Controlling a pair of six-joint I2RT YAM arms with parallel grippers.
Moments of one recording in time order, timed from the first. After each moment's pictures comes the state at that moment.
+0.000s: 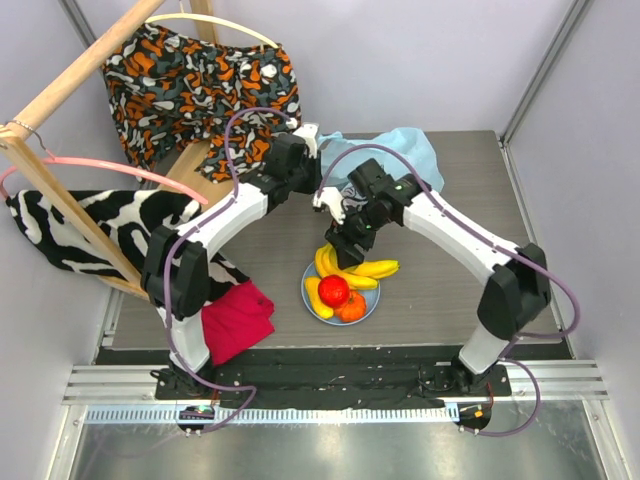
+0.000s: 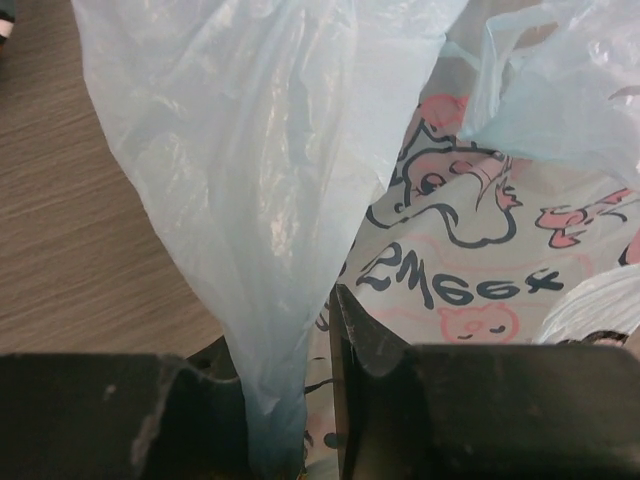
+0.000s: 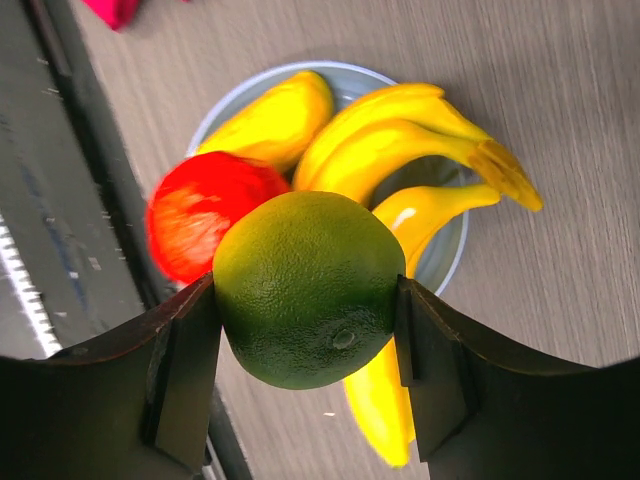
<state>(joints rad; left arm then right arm) -0.53 1.87 1.56 -0.23 0.02 -0.25 0.63 1.64 1.49 -0.94 -0.48 -0.49</state>
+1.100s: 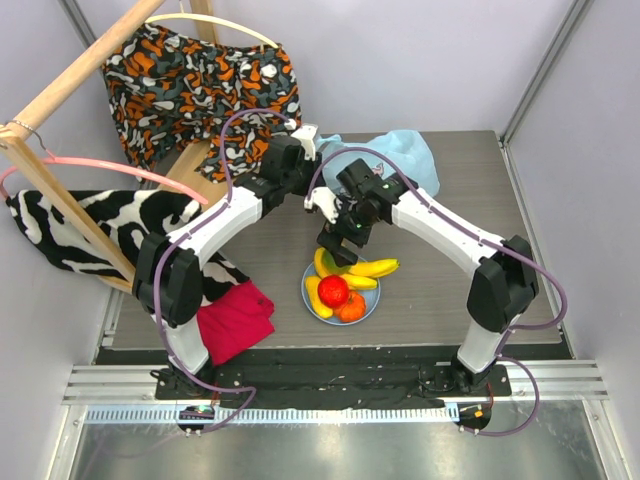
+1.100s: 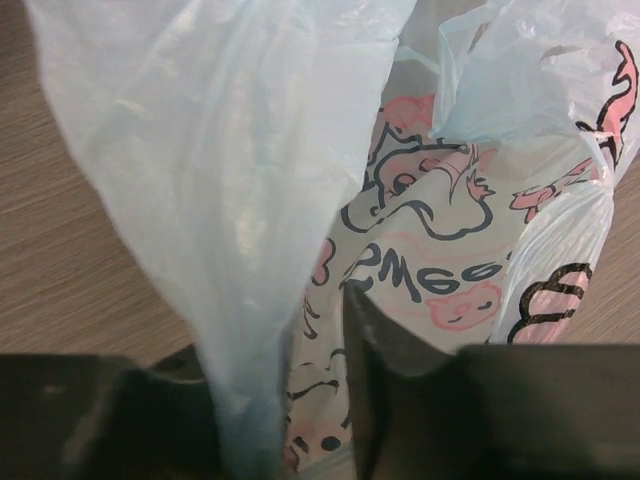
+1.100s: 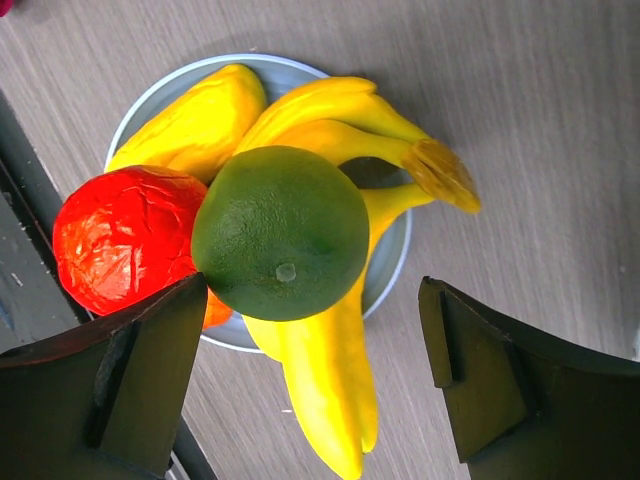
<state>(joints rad) -0.53 1.79 1.50 -0.23 0.08 -0.24 0.66 1.74 1.55 -0.93 -0.33 -0.51</state>
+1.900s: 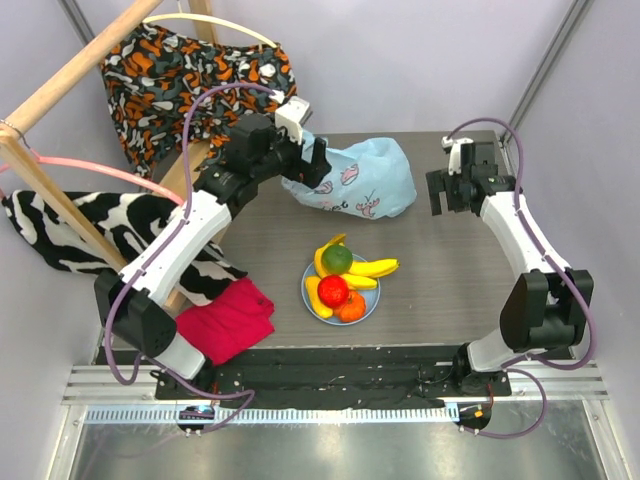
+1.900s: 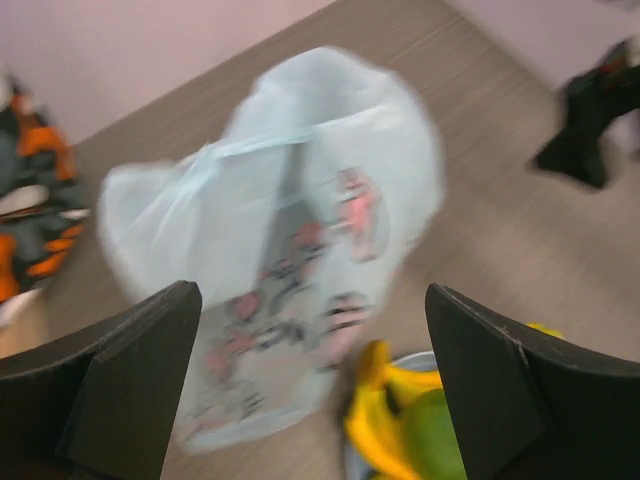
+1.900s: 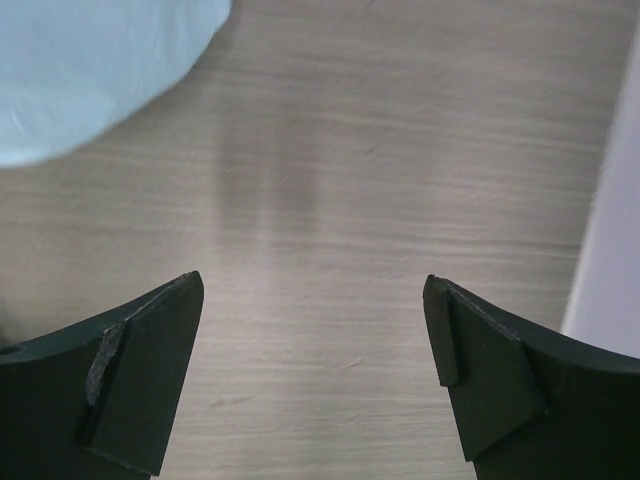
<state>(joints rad) -0.52 1.57 1.59 -0.34 0.18 -0.01 0.05 1.51 1.30 -0.61 0.10 -0.16</state>
